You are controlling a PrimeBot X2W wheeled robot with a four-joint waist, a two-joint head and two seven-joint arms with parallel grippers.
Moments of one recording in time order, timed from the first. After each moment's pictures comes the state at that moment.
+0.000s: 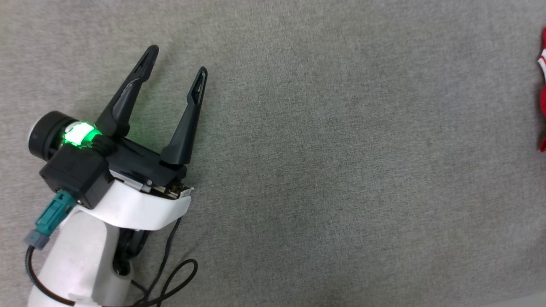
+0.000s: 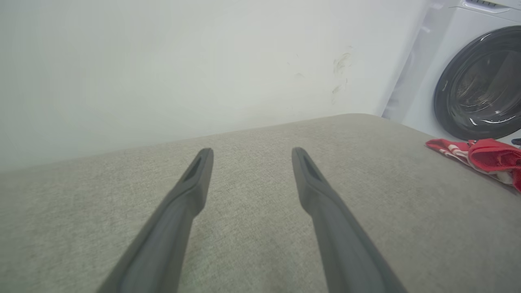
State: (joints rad) left arm -0.41 0.36 -0.25 -0.21 -0.30 -0.13 -0.23; right arm -0.66 -0.32 -0.67 0.37 -0.38 0.13 0.32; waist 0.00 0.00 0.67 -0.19
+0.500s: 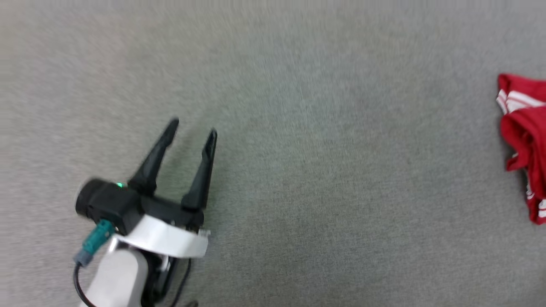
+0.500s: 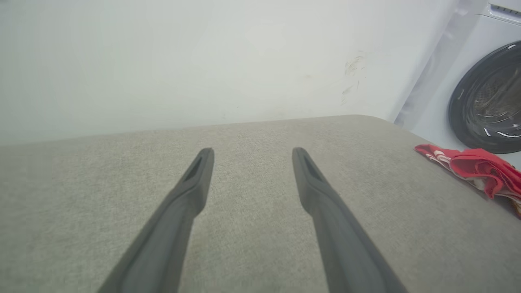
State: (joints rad) left arm -0.26 0.27 -0.26 -0.07 -0.33 -0.10 -0.26; right arm -0.60 -0.42 -0.71 0.69 -0.28 0.13 -0.15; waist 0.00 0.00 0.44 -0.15
